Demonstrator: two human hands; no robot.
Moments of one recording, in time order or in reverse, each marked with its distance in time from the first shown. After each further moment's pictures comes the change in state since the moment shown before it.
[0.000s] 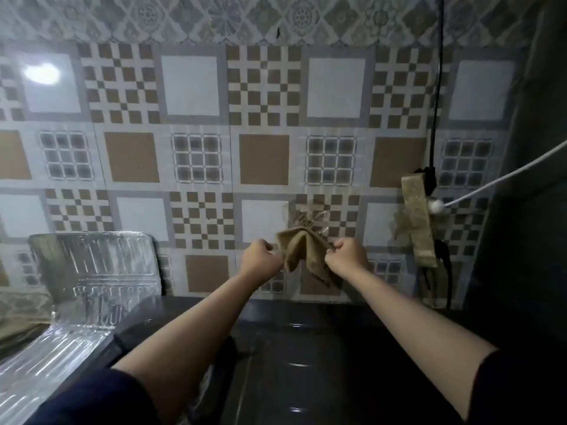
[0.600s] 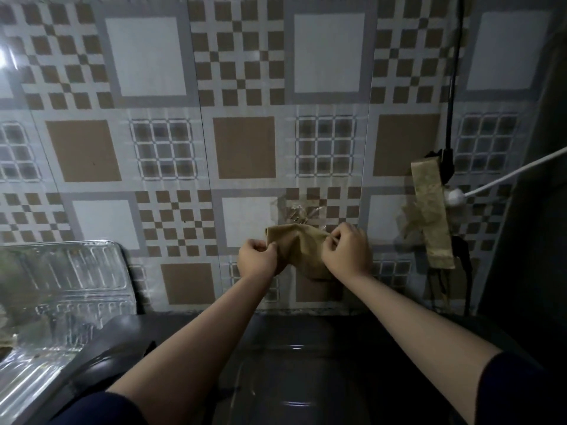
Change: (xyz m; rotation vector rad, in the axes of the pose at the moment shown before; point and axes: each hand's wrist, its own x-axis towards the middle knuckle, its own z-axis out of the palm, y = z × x) left_hand 0.056 -0.008 0.052 -0.404 0.226 -0.193; right_hand 0.058 0.034 0.029 -0.190 0.333 -0.313
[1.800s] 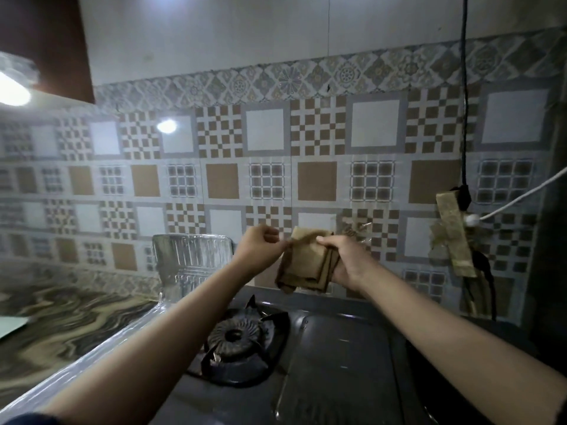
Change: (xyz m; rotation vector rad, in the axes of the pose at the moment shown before) left_hand -0.174 0.092 -0.192 0.354 -0.085 0.368; right_hand -0.108 -0.165 -0.150 1.295 -0.880 0.553
